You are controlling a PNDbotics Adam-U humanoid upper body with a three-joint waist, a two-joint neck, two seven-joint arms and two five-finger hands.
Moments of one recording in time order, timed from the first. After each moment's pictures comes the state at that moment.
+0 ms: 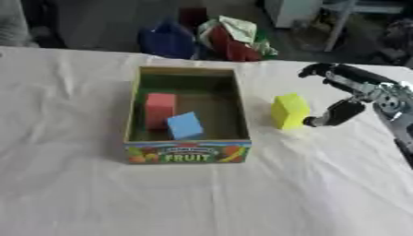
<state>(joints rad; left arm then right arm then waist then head) -0.46 0.59 -0.06 -1.86 -0.26 0.03 -0.11 -0.66 -0.79 0.15 -1.19 0.50 -0.18 0.39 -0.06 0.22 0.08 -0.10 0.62</state>
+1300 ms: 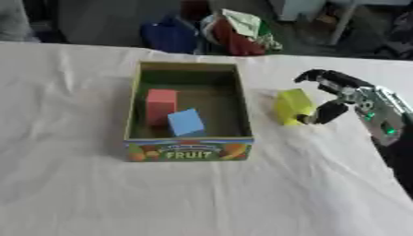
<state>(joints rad) -0.47 0.58 -0.06 -1.89 -0.25 0.03 -0.12 -0.71 -0.72 0.11 -0.97 0.60 -0.18 0.33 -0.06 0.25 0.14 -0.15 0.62</state>
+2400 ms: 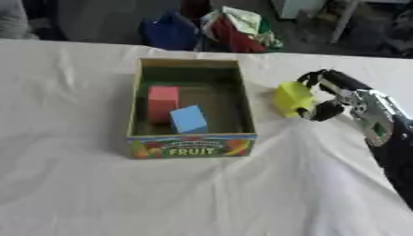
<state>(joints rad) -0.47 0.57 -0.06 -1.89 -0.25 0.03 -0.12 -0.72 -0.70 0.10 -0.93 0.66 -0.20 0.21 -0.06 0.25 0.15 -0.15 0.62</state>
